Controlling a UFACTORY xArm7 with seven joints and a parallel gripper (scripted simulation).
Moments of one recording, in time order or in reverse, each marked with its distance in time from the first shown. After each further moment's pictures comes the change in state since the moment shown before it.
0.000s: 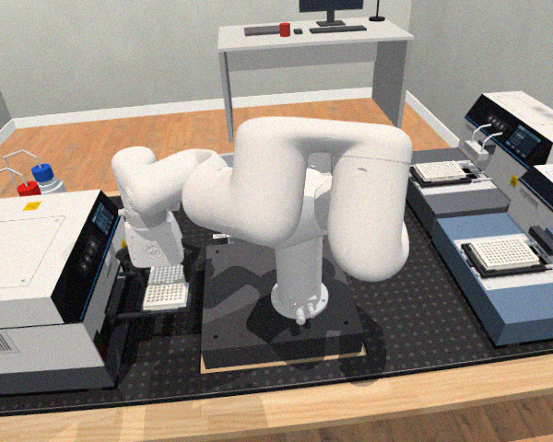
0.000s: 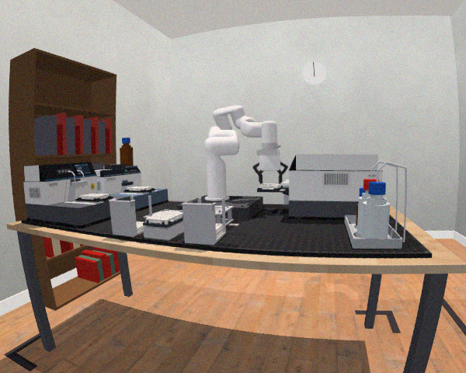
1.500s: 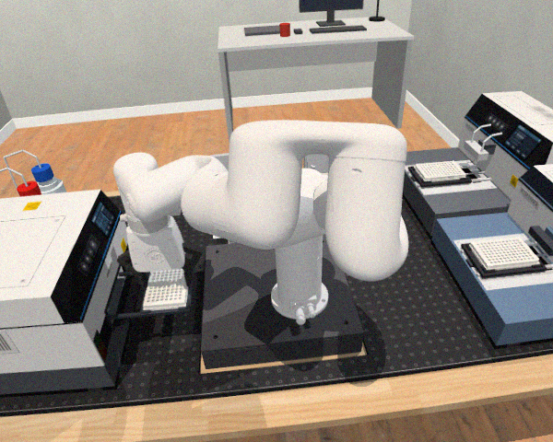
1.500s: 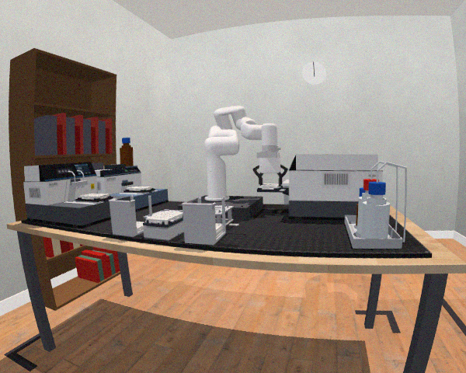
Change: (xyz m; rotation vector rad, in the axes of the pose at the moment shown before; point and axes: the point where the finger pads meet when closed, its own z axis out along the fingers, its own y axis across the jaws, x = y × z) arm 0.000 0.000 0.012 0.000 0.000 0.000
